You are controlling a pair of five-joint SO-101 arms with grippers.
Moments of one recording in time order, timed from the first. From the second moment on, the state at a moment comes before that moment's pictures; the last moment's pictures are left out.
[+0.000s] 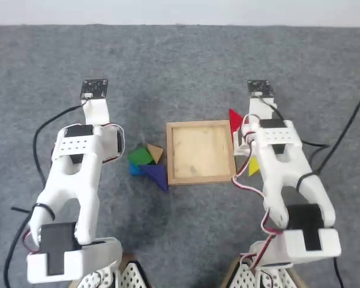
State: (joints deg) left arm -11.6 -8.3 40.7 54.0 3.7; right arm -6.2 2.5 30.1 50.7 -2.8
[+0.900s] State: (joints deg) left arm -15.6 -7.9 40.7 52.7 3.7; right arm 3.2 12.8 21.4 56.0 6.1
